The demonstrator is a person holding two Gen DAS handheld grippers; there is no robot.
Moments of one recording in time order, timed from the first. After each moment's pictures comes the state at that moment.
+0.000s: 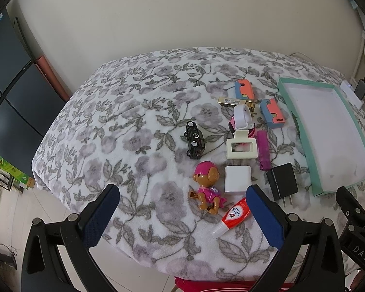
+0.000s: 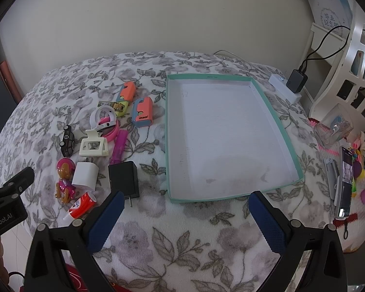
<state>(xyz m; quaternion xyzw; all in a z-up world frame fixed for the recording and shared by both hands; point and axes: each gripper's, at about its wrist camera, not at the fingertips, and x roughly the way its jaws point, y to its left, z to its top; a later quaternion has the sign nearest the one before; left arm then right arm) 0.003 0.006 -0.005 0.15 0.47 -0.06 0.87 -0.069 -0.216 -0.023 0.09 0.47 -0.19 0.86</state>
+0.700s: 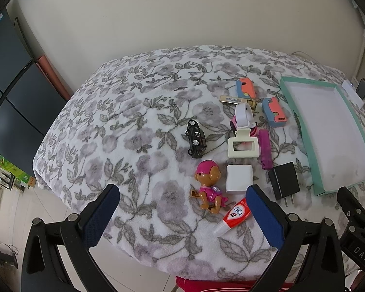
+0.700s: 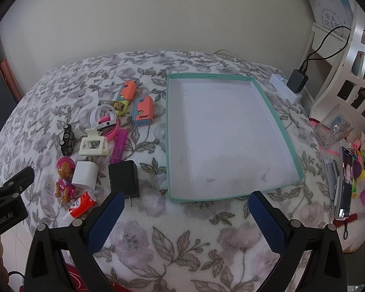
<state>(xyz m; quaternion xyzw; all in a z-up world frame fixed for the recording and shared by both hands) 0.002 0.009 -0.006 0.15 0.47 -0.05 0.87 -0.068 -0.216 -0.023 0.09 0.47 -0.19 0.86</state>
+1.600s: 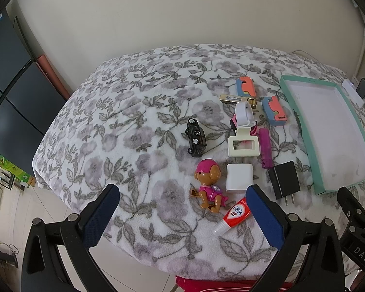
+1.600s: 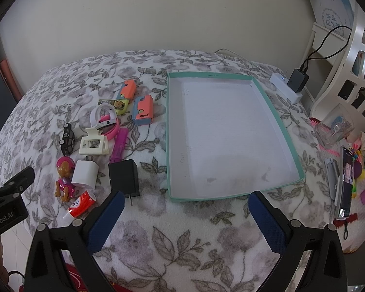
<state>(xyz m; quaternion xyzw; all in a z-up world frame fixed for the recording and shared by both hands) 0.001 0.010 -0.007 0.15 0.47 -0.05 0.87 -0.067 -0.217 -0.023 0.09 0.47 -0.19 0.85</state>
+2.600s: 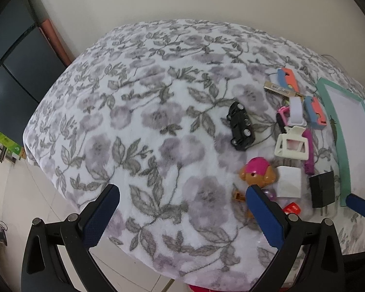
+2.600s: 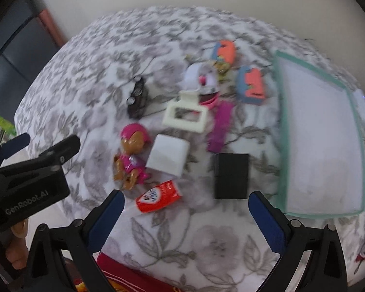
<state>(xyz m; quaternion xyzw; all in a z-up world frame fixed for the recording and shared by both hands) 0.060 0.075 -0.046 0.09 0.54 -0.03 0.84 0.017 -0.124 -0.069 0.05 0.59 -0.01 0.80</state>
